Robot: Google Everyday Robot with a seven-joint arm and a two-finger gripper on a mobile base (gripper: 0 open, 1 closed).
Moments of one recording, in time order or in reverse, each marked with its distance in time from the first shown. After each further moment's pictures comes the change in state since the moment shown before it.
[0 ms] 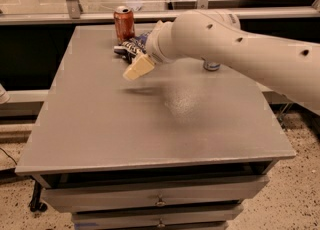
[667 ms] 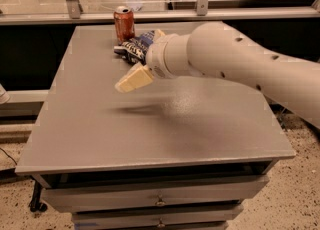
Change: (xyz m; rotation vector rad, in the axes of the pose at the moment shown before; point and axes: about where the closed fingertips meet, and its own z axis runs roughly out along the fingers) arm -0.014 0.049 -0.044 -0.063 -0.139 0.071
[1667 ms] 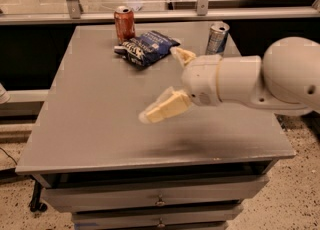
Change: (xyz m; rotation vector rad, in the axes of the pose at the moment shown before) arm 0.013 0.056 -0.105 -0.214 -0.182 0.029
